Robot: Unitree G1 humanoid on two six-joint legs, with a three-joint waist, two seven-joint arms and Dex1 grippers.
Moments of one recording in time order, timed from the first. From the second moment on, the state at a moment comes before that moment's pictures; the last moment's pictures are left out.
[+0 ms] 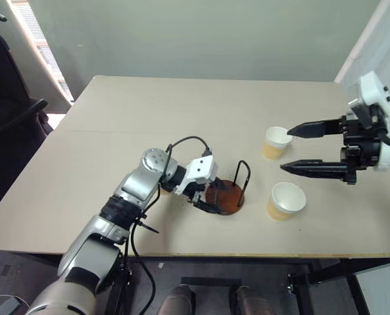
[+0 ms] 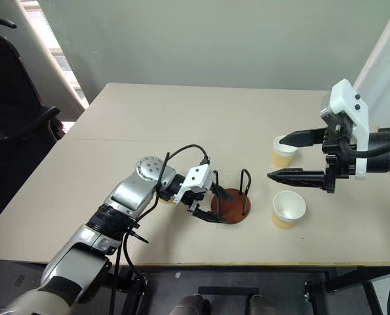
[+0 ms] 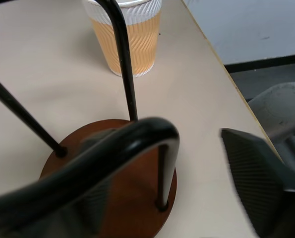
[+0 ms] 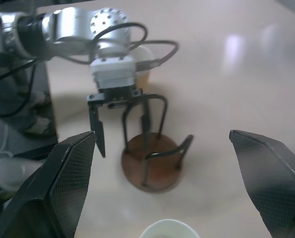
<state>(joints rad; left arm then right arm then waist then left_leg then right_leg) -0.82 0.48 -0.40 0.27 -0.17 0.20 -1.44 -0.73 -1.16 -0.17 -0.46 0.92 1.12 1.03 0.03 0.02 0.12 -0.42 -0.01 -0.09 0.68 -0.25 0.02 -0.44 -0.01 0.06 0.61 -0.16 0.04</state>
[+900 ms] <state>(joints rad) -0.82 0.70 -0.25 0.09 -0.20 0.30 -1.42 -0.87 -1.12 0.04 -0.31 0.77 0.99 1.15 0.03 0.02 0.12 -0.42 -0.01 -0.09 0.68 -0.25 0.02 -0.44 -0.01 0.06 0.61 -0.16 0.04</state>
